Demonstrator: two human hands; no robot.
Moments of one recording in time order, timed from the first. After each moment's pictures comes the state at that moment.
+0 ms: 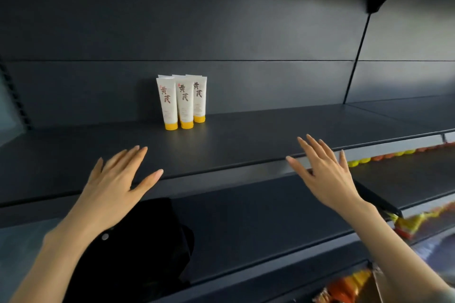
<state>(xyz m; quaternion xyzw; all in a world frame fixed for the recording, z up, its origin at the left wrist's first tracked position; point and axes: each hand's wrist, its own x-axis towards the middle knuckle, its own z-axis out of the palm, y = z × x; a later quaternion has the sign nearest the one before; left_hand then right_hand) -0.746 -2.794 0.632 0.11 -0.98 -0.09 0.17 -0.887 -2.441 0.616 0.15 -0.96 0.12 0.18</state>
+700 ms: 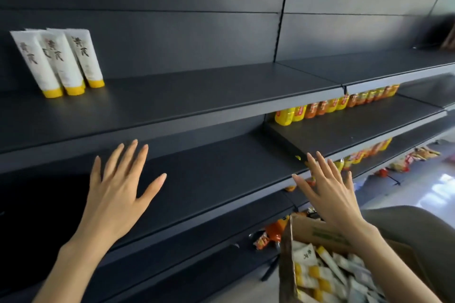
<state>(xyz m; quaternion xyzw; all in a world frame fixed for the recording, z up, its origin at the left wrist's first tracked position) -0.791 -2.560 0.561 0.03 -0.98 -0.04 0.20 -0.866 -2.185 0.517 0.02 -0.99 0.10 0.10</state>
